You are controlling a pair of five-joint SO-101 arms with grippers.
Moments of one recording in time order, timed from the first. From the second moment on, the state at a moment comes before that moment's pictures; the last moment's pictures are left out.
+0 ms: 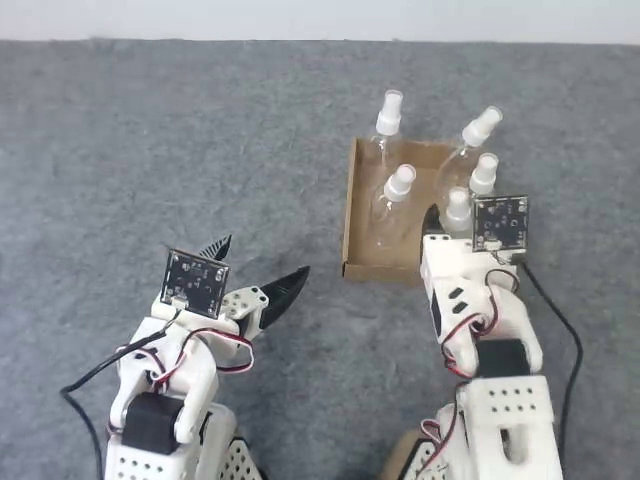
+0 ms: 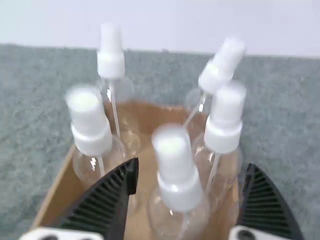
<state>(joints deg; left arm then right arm) 5.9 -101.7 81.4 58.9 -2.5 -7.3 -69.1 75.2 25.9 -1.3</state>
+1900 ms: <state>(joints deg) -17.8 -103.2 96.9 72.0 -2.9 -7.1 -103.1 95.2 72.7 9.5</state>
